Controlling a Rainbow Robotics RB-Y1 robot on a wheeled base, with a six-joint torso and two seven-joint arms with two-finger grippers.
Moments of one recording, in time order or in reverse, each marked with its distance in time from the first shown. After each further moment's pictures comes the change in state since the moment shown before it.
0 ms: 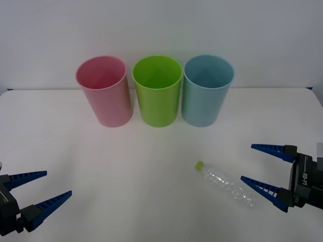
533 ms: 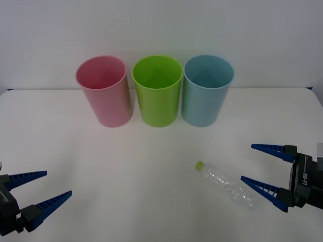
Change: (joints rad) right arm 0.000 0.000 0.000 0.000 0.000 0.000 0.000; left arm 0.000 0.000 0.000 0.000 0.000 0.000 0.000
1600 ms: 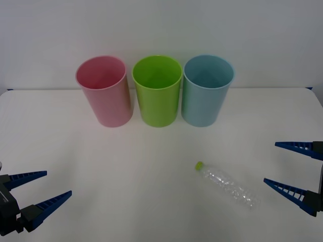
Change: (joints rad) right arm 0.068 -0.113 -0.091 -0.091 -0.003 0.006 0.028; left arm 0.000 0.000 0.000 0.000 0.000 0.000 0.000
